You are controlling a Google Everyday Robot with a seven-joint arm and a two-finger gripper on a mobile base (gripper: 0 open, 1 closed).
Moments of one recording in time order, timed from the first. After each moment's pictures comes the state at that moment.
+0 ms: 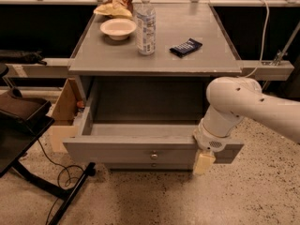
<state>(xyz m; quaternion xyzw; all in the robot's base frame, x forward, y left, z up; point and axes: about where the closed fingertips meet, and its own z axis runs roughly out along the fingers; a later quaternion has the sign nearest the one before) 0.457 -0.151 0.641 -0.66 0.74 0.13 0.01</state>
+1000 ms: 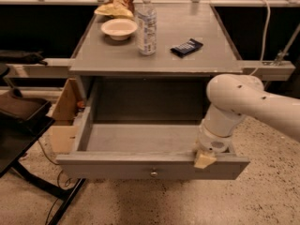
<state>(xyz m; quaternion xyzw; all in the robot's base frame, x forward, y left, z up) 0.441 -0.155 0.655 -0.66 0.74 0.14 -0.01</state>
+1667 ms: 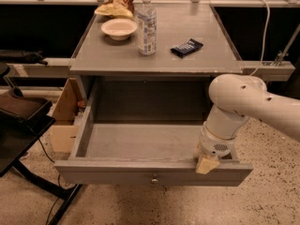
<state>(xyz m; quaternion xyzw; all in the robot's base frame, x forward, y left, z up) 0.421 -0.152 0.664 -0.67 0.73 0.15 -0.02</state>
